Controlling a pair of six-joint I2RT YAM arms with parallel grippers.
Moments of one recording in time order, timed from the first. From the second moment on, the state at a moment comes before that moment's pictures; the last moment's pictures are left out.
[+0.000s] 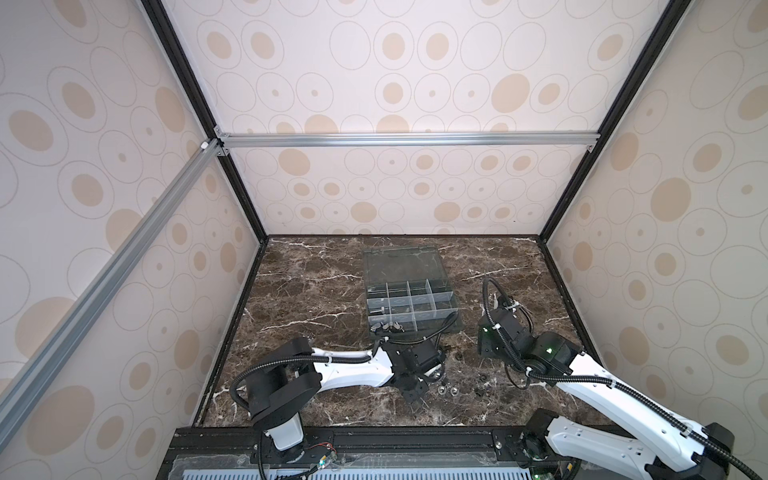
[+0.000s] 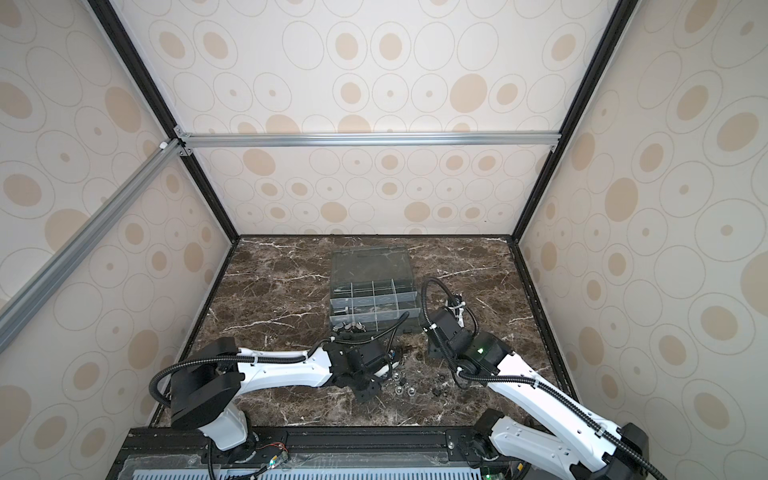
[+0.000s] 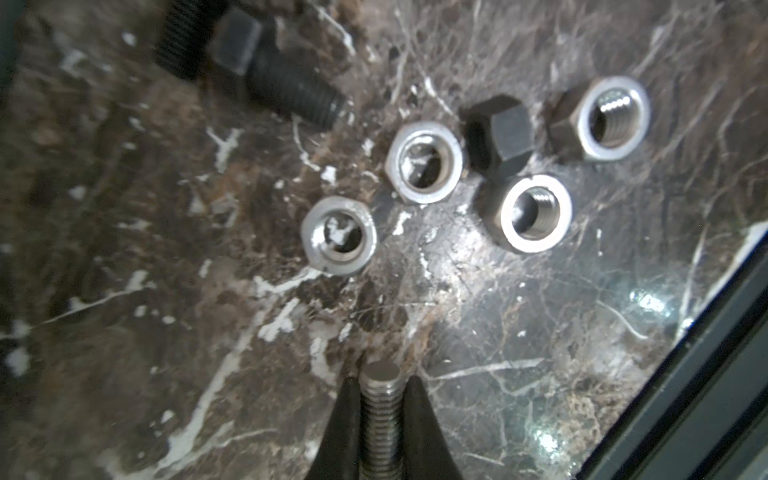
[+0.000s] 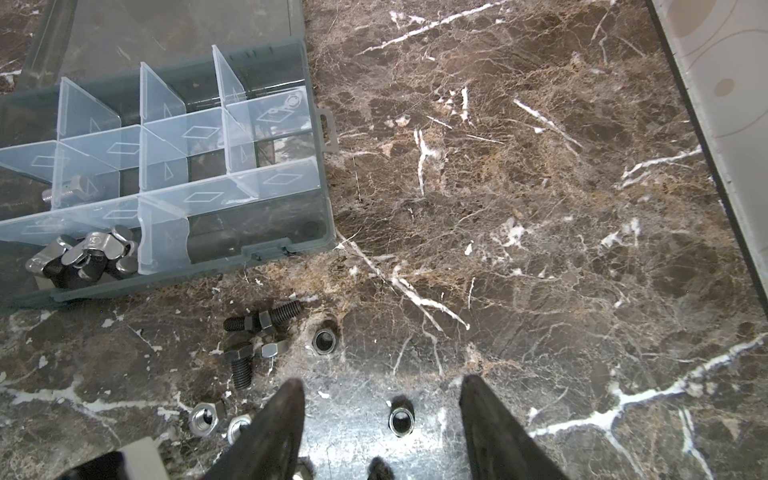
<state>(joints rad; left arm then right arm) -1.14 1.65 0.96 -0.53 -0.05 -0.12 0.73 0.94 0.84 -0.92 0.47 0.73</state>
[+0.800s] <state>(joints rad) -0.70 1.62 1.11 -0.35 -0.37 0.27 0.73 0.88 0.82 -0.96 0.47 0.77</state>
